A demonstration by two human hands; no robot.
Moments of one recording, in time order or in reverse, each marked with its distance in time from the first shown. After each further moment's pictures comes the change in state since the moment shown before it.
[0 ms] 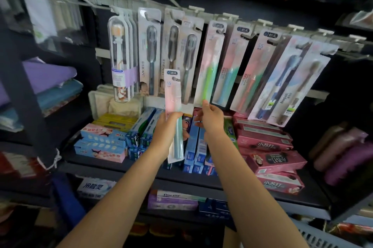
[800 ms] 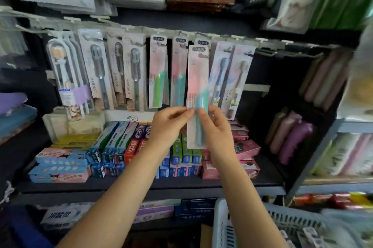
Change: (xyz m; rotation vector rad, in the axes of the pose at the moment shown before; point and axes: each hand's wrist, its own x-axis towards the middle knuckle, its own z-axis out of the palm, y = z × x) left_hand -0.060 0.028 0.095 0.174 -0.300 0.384; right_hand -0.096 -0.043 -0.133 0.043 -0.094 -0.384
